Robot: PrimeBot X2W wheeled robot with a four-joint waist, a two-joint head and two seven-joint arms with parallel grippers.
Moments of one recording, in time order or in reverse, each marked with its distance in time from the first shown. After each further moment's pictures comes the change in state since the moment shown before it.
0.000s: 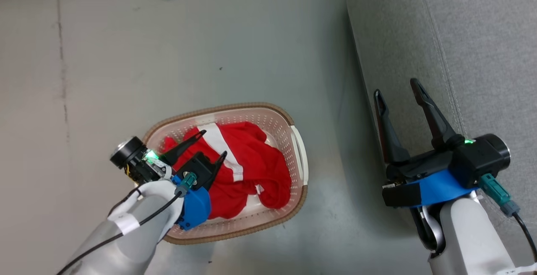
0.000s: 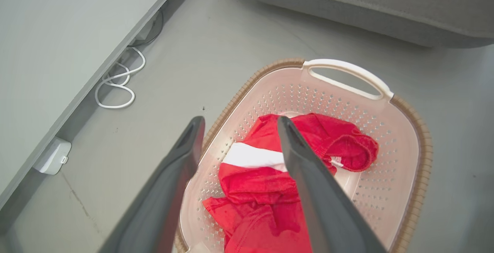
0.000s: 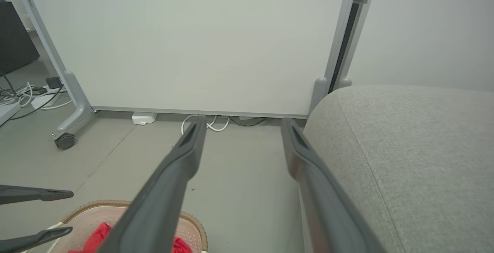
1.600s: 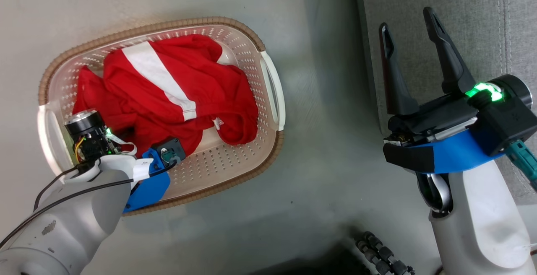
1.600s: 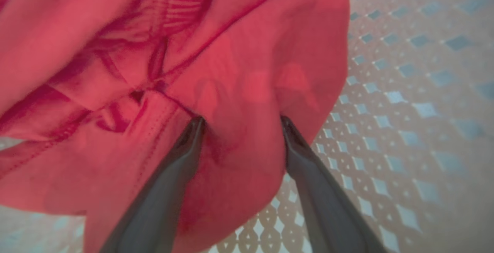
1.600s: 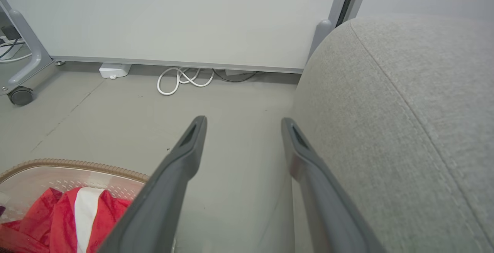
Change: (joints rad) left arm -0.271 0.091 -0.496 0.263 -0.048 0.000 0.383; right arm -0.165 0.000 0.025 -0.109 0.018 0.000 0.000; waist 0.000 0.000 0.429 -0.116
